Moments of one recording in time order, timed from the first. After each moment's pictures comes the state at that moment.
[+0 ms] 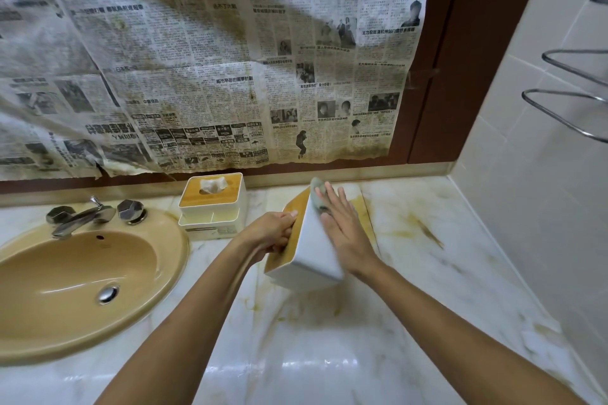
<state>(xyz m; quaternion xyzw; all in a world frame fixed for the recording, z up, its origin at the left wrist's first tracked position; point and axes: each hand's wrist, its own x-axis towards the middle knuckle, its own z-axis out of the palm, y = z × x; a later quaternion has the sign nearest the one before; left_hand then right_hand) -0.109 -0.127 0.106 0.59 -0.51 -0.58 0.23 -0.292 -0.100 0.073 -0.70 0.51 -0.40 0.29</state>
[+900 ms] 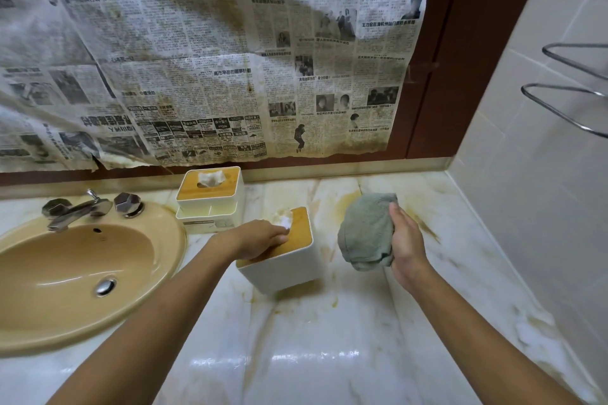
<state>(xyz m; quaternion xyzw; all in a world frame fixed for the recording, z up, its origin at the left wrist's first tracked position) -0.076 -0.134 0.095 0.52 -0.80 -0.24 -0.14 -0.349 -0.065 0.094 -0.28 0.55 -0.59 0.52</state>
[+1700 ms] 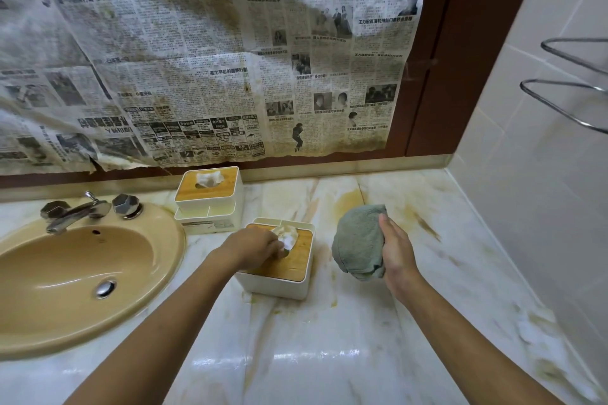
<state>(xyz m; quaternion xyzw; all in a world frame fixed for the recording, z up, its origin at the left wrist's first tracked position) -0.076 -0.119 0.080 0.58 -0.79 -0.17 -0.10 -0.338 -0.053 0.082 -0.29 0.57 -0.56 0.53</state>
